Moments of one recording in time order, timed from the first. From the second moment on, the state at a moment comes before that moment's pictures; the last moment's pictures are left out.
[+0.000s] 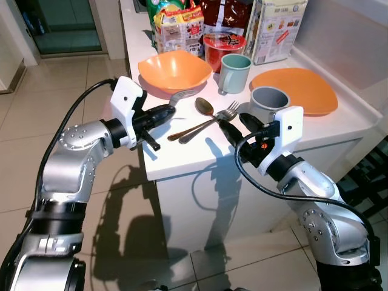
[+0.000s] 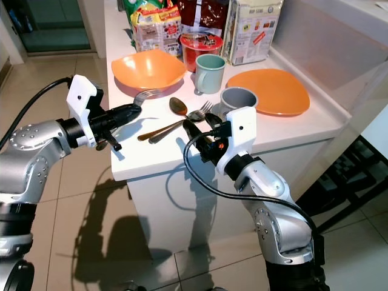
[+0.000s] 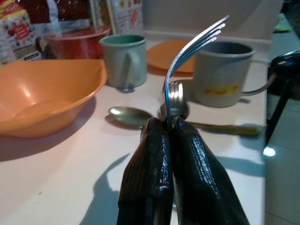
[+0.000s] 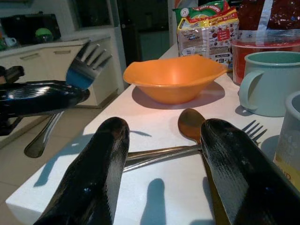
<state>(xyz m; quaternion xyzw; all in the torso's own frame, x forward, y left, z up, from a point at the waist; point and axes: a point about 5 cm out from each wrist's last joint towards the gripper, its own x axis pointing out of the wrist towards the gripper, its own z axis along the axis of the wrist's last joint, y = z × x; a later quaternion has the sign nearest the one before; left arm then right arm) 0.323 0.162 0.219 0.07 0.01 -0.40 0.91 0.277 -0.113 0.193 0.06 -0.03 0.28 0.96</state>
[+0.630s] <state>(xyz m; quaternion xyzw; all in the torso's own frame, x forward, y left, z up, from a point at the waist) 0.273 0.161 0.240 0.00 -0.02 -0.33 0.94 0.272 -0.114 0.201 0.10 -0.05 0.26 0.96</state>
